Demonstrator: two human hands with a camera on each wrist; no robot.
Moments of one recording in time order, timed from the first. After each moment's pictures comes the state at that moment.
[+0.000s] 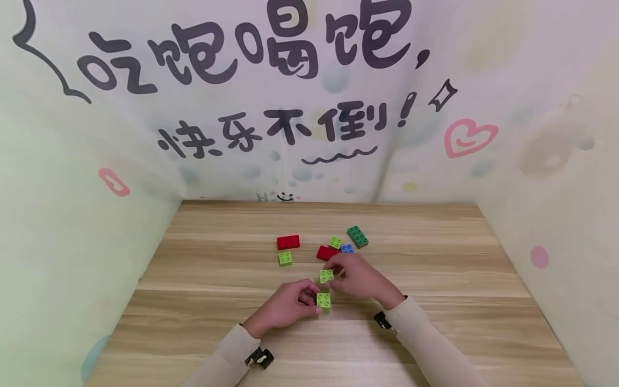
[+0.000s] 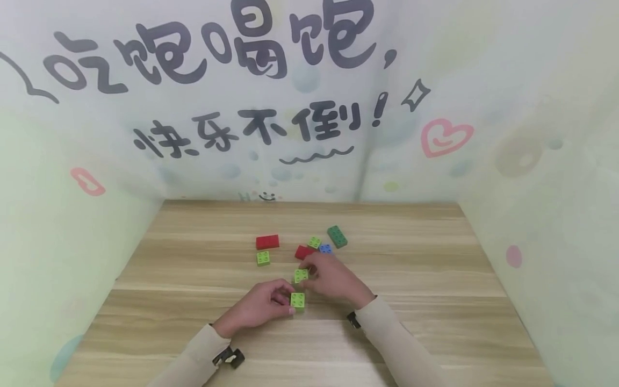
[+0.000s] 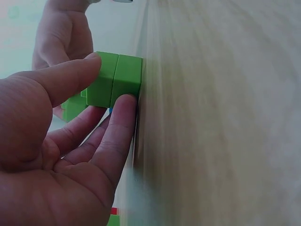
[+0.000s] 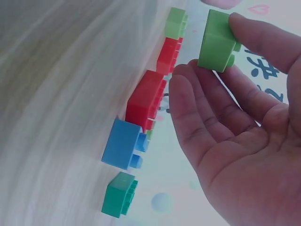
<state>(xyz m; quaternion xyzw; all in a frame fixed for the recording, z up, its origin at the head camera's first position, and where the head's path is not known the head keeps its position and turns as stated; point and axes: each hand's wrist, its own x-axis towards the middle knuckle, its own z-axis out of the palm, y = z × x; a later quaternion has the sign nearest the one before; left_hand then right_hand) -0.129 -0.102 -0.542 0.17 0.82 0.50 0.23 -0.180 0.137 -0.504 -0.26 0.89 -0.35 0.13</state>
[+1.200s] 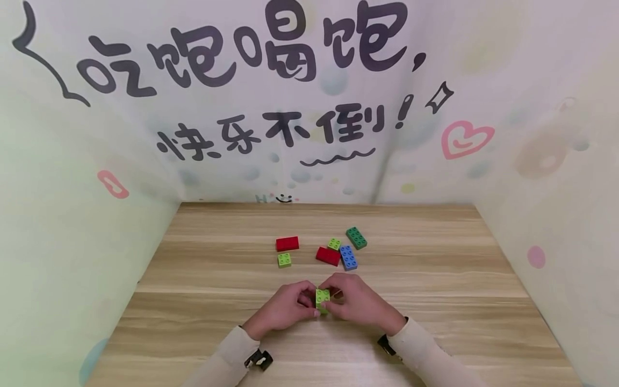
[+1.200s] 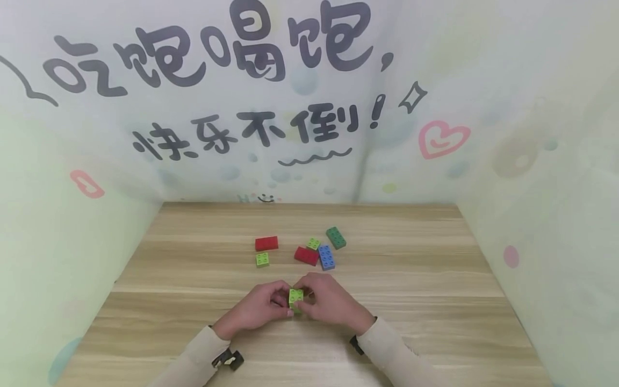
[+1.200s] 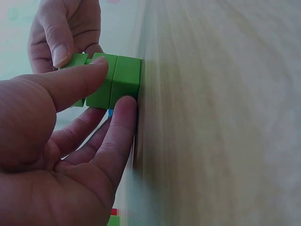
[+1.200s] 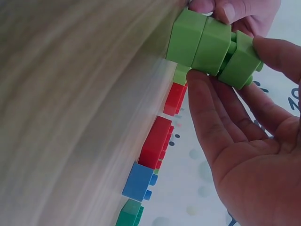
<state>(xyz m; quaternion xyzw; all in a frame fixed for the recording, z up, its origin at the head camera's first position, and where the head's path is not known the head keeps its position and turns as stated) -0.129 -0.102 -0.539 0.19 0.82 0.50 0.22 -0.136 0.138 -0.512 -0.33 0.87 -0.36 0.10</state>
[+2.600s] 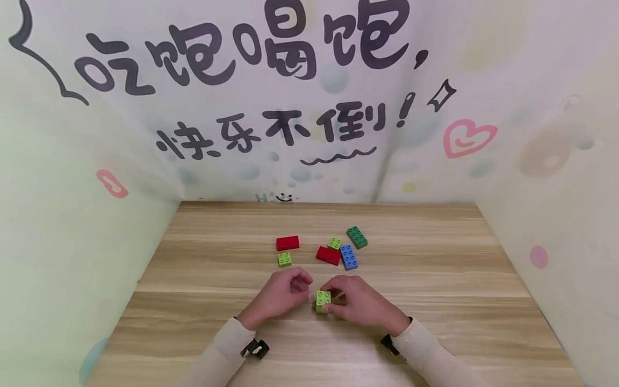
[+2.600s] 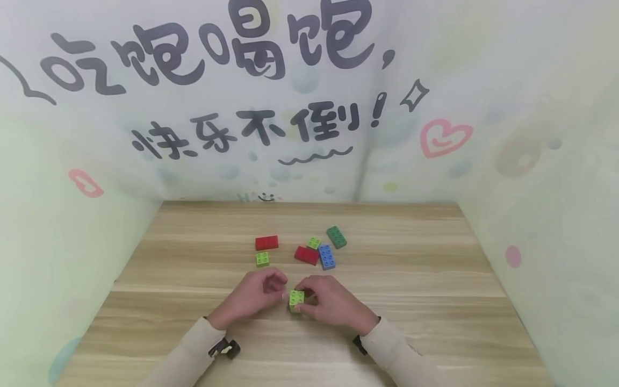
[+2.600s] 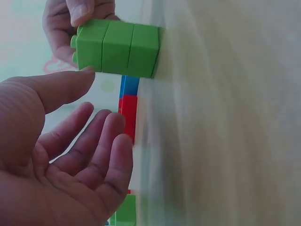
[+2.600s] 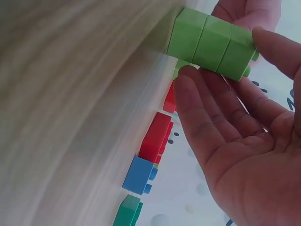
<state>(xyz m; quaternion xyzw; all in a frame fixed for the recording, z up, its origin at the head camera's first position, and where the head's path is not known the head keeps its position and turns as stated) -0.145 -0.113 -0.532 0.17 0.85 0.48 0.15 -0.138 0.142 -0.512 -0.31 0.87 -0.36 0.15</state>
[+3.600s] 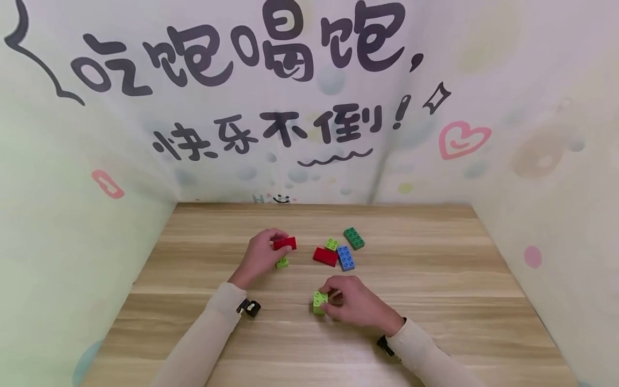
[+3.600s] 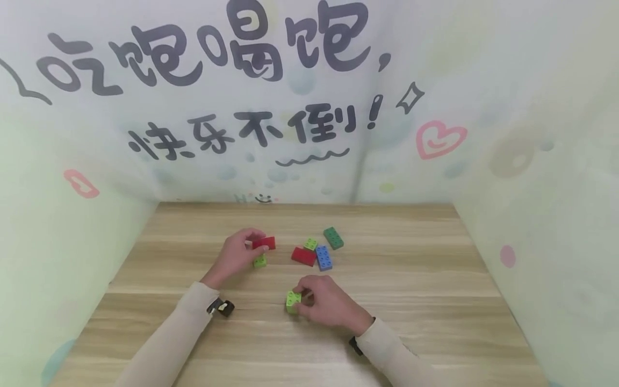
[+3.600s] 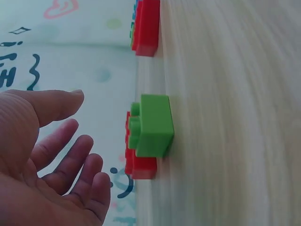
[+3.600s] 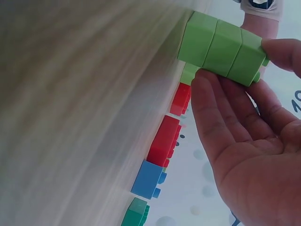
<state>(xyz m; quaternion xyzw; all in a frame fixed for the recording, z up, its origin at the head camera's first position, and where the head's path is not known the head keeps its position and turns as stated) -0.217 -0.138 -0.510 0.06 0.89 0.45 0.01 -0.137 0.141 -0.517 -0.30 0.86 -0.40 0.14</state>
